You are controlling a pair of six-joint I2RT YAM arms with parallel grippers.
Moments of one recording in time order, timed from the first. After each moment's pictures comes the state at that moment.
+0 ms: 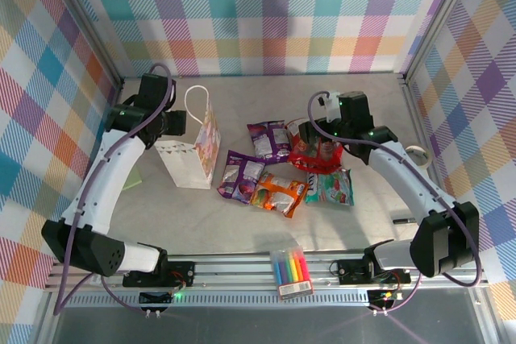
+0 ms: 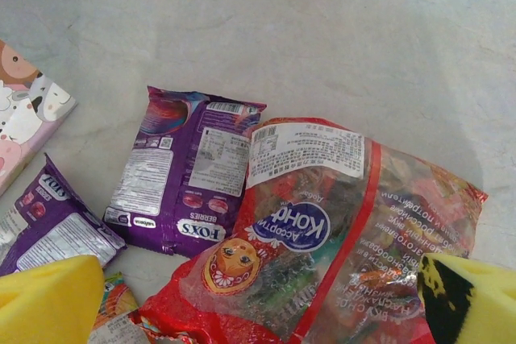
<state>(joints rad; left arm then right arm) -0.25 1.35 1.51 -1.06 -0.34 -0.11 0.35 1.34 1.11 -0.45 -0.13 0.03</state>
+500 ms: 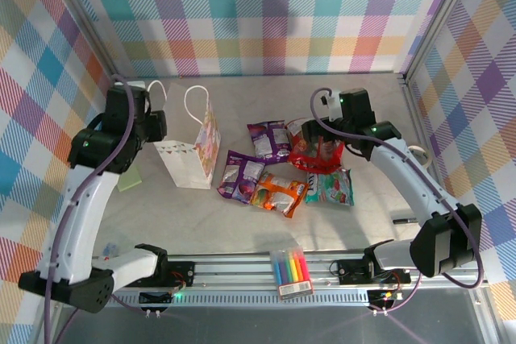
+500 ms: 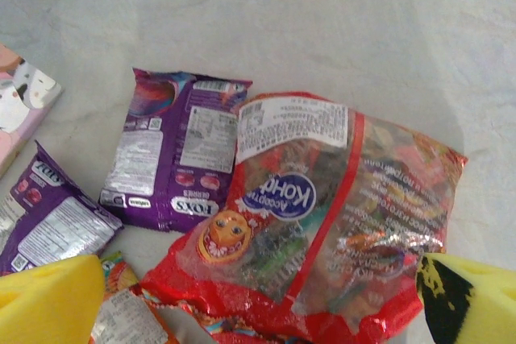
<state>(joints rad) -0.25 1.12 1.53 -1.12 -0.38 -0.21 0.35 1.34 1.18 -0.60 -0.10 0.07</state>
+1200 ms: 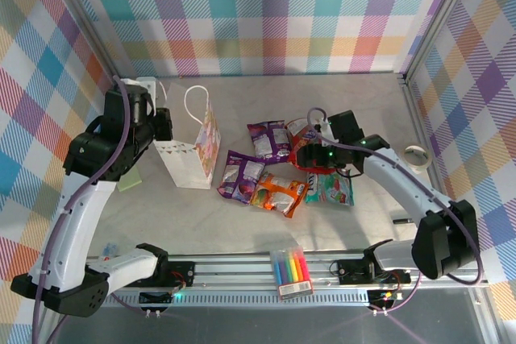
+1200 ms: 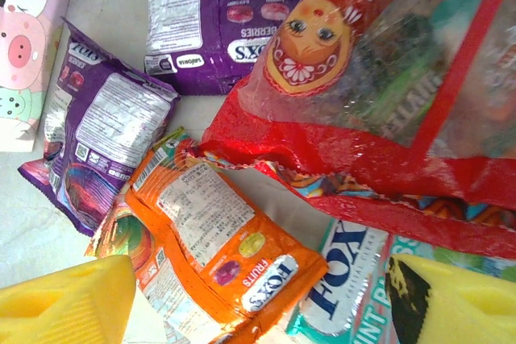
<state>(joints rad) -0.36 1.11 1.58 -1.07 -0.25 -0.22 0.41 1.35 1.01 -0.67 -0.27 0.32</state>
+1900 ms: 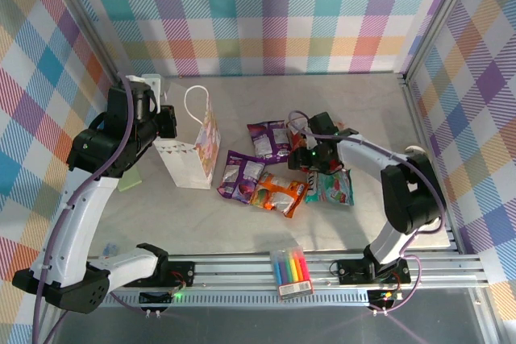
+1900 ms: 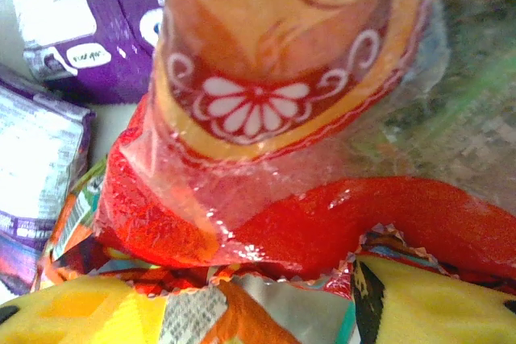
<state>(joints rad) -0.36 1.13 1.59 -1.05 -0.22 -0.22 0.43 1.69 1.08 -0.57 -0.28 0.40</state>
